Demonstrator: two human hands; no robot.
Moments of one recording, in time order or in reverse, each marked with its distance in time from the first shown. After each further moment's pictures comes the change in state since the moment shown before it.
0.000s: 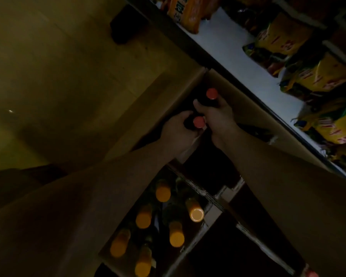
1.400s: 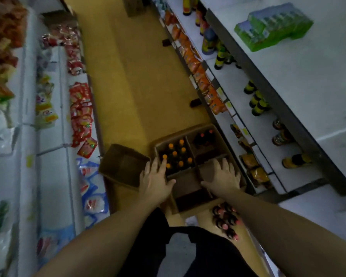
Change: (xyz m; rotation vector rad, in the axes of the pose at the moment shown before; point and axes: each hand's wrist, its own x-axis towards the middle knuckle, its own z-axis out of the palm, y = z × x) left_hand -0.663 0.210 0.065 0.516 0.480 -0.333; right_hand -0.551 -0.188 -0.232 -1.646 -0.455 -0.408
